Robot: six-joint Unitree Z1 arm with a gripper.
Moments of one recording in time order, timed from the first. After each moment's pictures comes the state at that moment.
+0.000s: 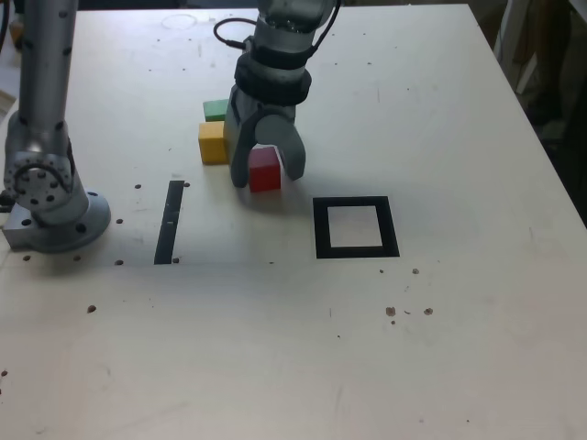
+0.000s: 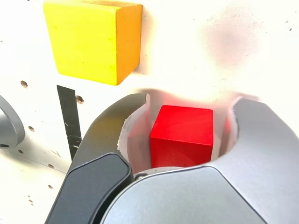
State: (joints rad) arm 0.30 1.94 -1.17 1.07 0.05 0.06
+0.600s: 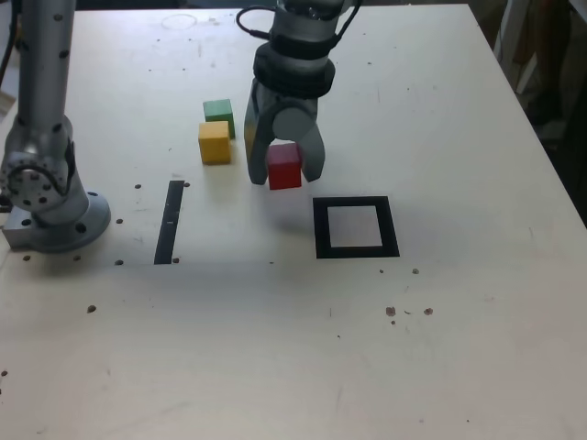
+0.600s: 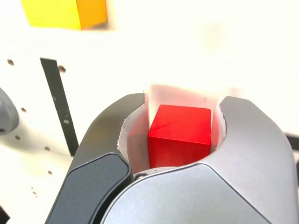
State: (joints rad) arm 0.17 1.93 -1.32 1.19 0.03 0.04
